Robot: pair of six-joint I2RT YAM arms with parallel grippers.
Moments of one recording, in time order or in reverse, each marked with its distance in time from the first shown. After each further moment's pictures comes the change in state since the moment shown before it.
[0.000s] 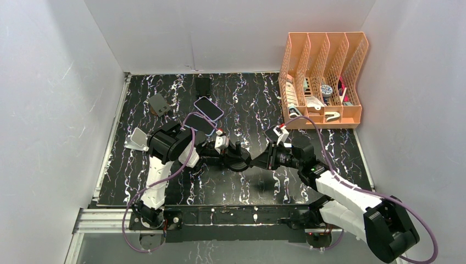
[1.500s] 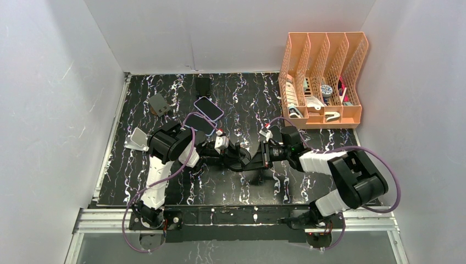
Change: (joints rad) left arm 0.000 0.005 0.005 0.000 0.013 0.005; right arm -0.069 0.514 0.114 0.140 -0.435 0.083
